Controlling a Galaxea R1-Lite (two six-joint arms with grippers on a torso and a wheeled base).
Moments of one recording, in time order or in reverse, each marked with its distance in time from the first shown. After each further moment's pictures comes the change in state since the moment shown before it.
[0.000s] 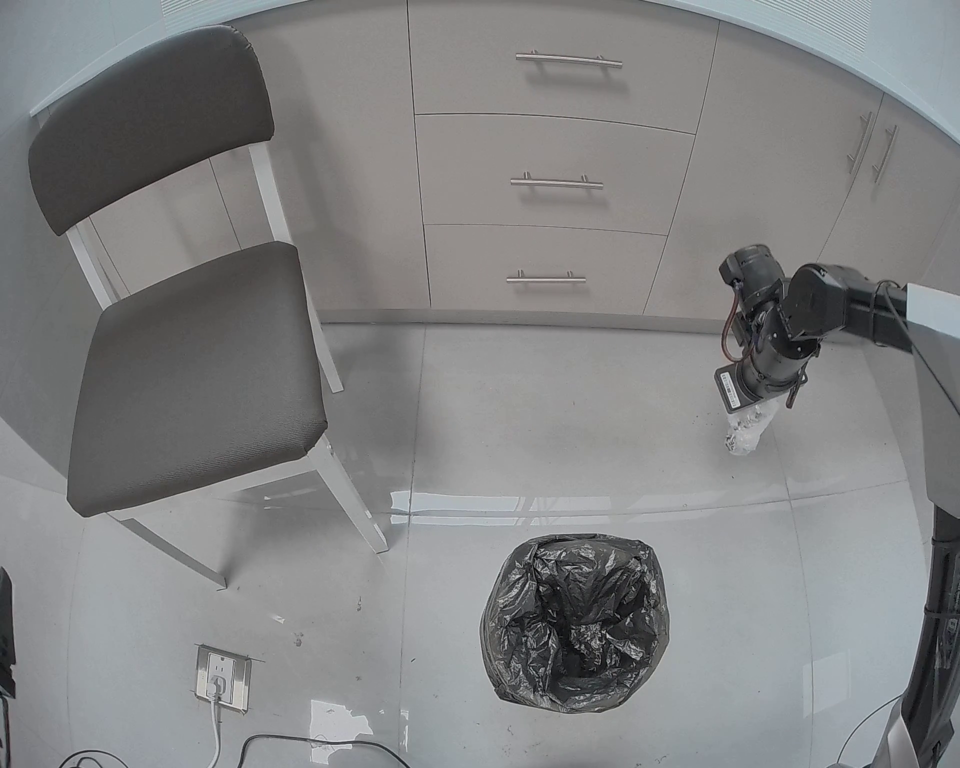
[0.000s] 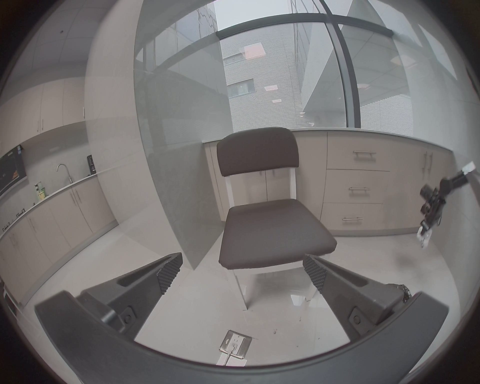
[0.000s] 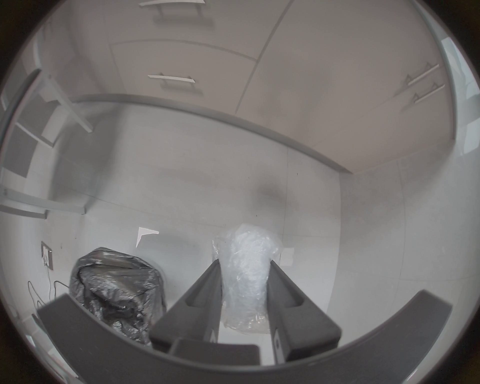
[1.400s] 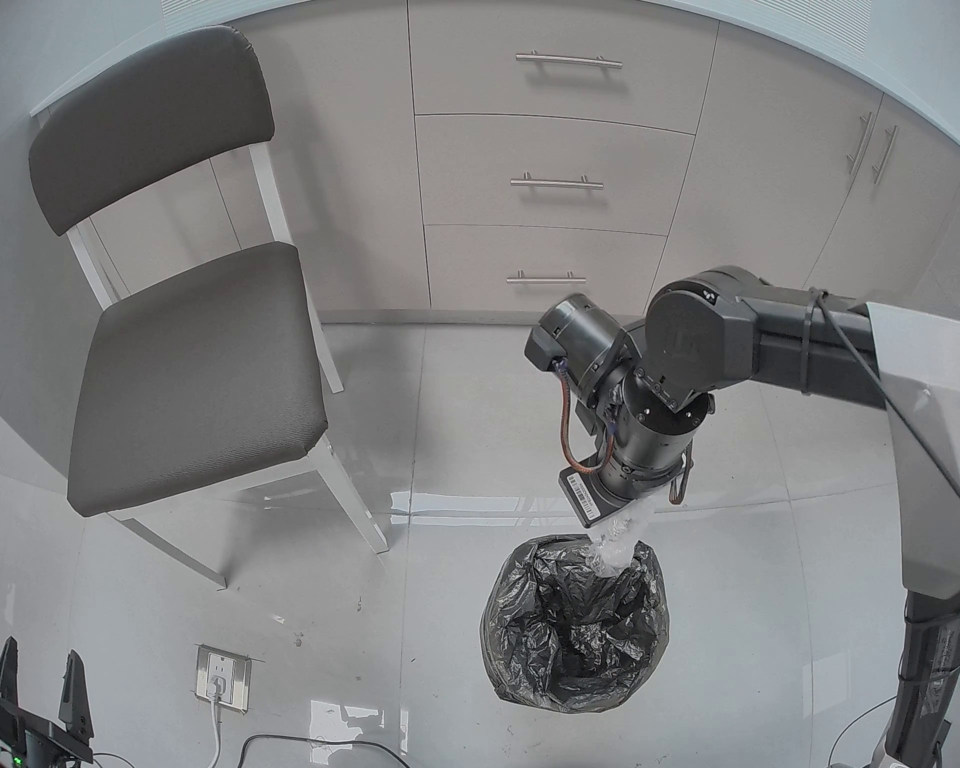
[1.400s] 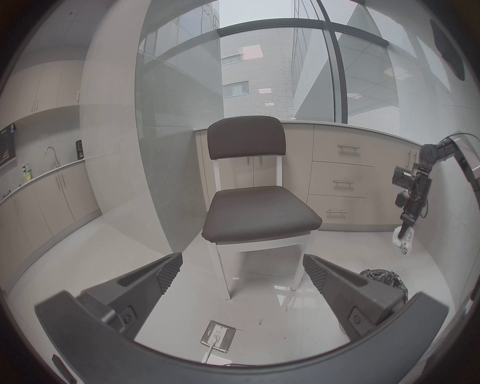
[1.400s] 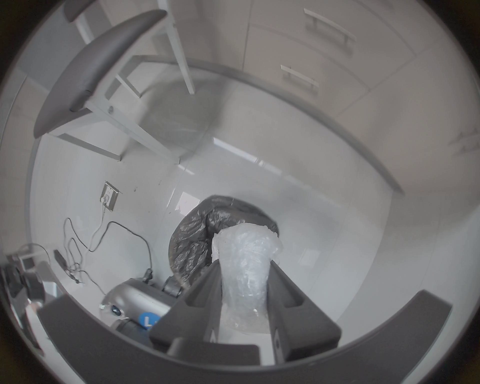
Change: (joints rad) left arm 0.004 -0.263 0.343 -0.098 -0.103 -0.043; right arm 0.490 -0.017 0.000 0.302 0.066 0.272
